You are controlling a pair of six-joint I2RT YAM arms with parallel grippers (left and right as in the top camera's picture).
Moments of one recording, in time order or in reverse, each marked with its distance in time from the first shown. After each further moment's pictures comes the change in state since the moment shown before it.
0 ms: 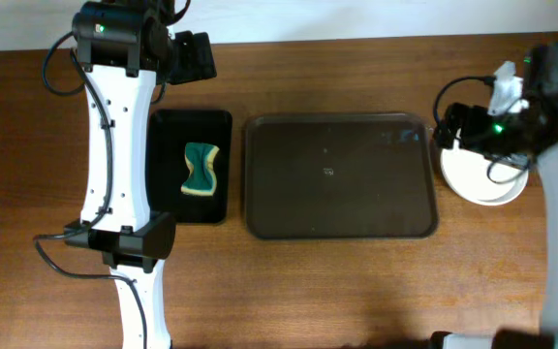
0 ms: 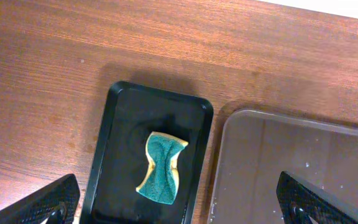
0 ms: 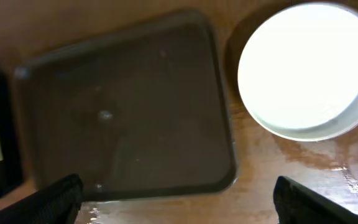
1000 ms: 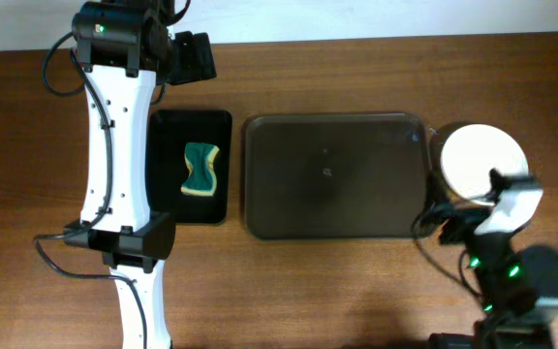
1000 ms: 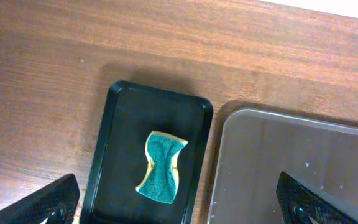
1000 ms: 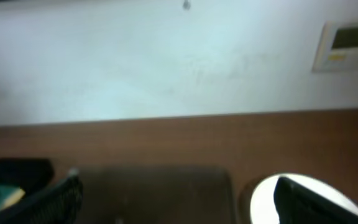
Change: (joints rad) left arm 0.000 0.000 0.000 -0.001 0.001 0.000; right arm 0.103 -1.118 -1.167 1.078 0.027 -0.016
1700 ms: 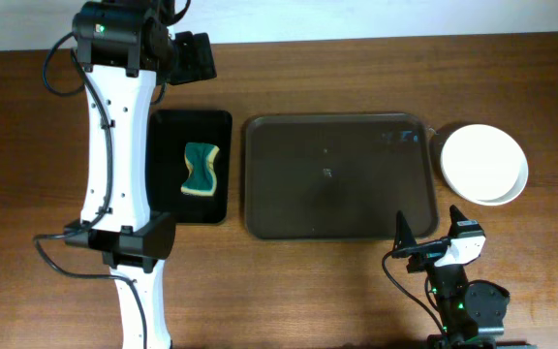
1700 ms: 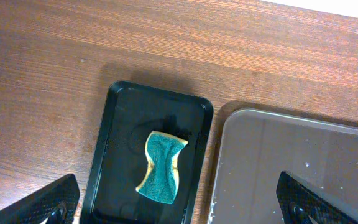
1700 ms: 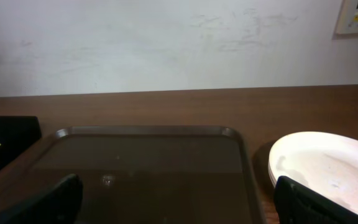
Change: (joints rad) left arm 0.000 0.000 0.000 0.000 0.000 0.000; right arm 0.068 -0.378 -0.489 0.143 0.053 -0.004
